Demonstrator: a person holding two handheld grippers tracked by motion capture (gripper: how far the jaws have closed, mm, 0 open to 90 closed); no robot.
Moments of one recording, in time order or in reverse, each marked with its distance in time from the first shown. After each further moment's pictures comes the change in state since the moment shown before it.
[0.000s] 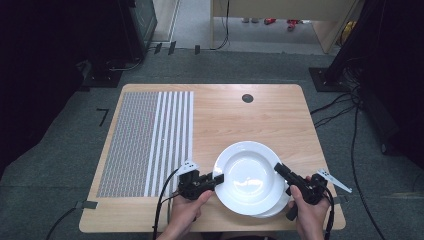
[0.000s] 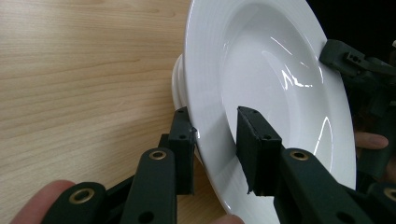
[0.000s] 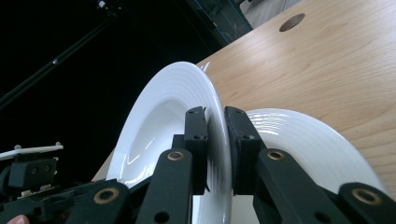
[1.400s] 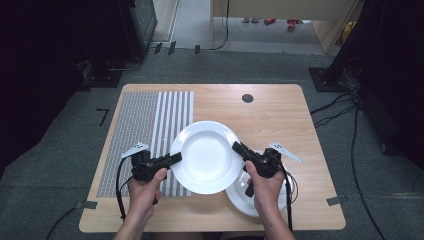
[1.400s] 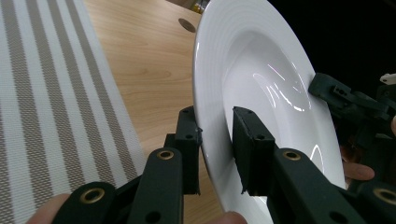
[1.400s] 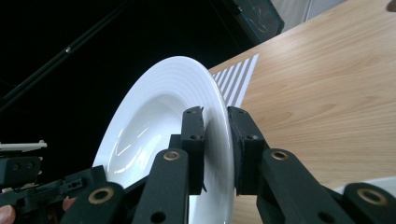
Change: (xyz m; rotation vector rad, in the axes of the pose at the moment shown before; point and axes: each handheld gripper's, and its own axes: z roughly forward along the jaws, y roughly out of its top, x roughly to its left) left arm 0.066 0.052 -0.094 -0.143 0.095 -0.094; right arm 0.076 -0.001 0.113 0.059 0.054 -0.012
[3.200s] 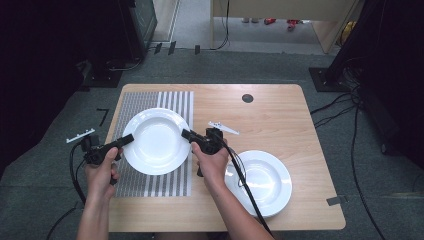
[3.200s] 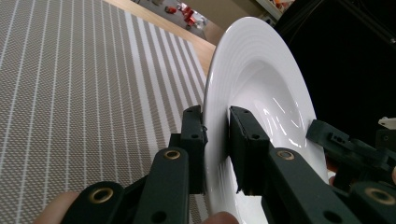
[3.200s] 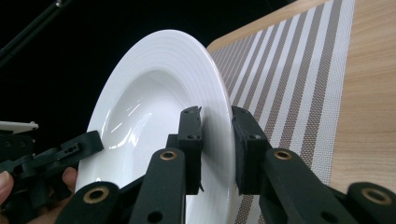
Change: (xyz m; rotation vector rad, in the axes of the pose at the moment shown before) left arm 0.123 0.050 -0.059 -0.121 0.124 -0.136; right arm 0.051 -0.029 0.153 0.176 0.029 0.011
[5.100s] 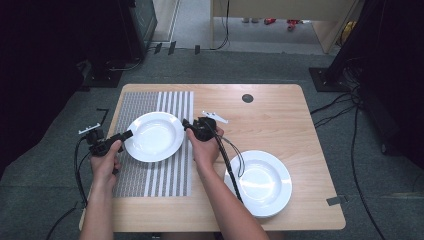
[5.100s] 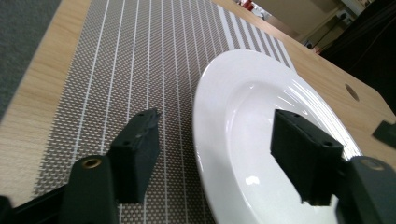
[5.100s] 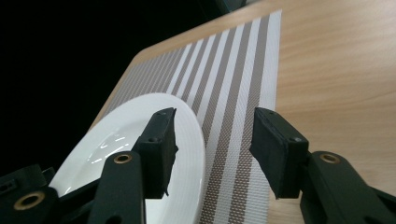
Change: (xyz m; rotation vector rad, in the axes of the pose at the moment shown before) left arm 0.054 0.004 0.038 0.009 0.220 0.015; right arm -0.025 0.018 0.052 -0.052 -0.260 -0.088
